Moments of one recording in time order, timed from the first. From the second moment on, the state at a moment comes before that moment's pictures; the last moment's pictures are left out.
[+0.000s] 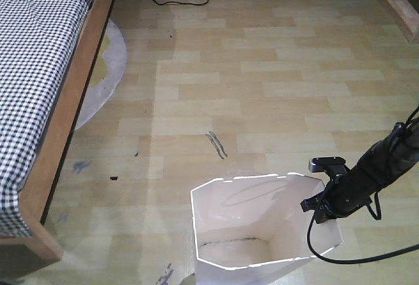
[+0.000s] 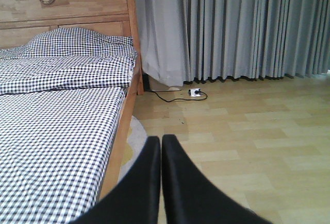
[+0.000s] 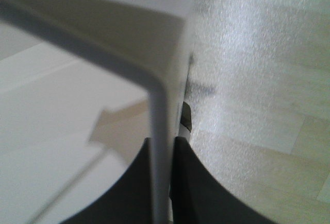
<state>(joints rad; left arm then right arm) 0.05 -0.02 0.03 0.04 0.12 -0.05 -0.11 2.45 -0.99 0.80 0.35 -1.03</state>
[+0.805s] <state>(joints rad) 0.05 -0.02 0.03 0.04 0.12 -0.05 -0.11 2.45 -0.99 0.80 0.34 -1.03</state>
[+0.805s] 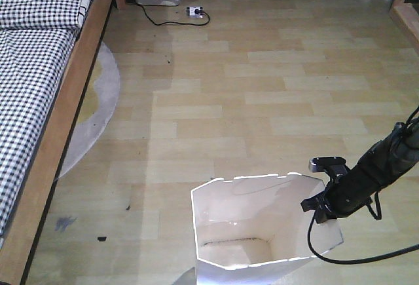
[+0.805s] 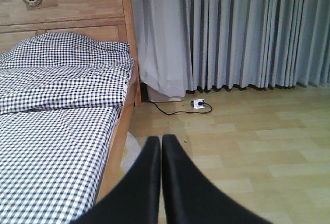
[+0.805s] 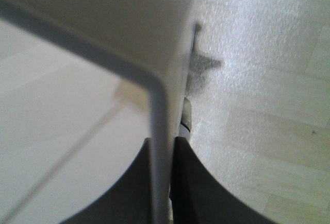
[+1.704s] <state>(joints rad) 0.05 -0.02 0.03 0.04 0.12 -0.05 -0.11 2.45 -0.99 0.80 0.35 -1.03</state>
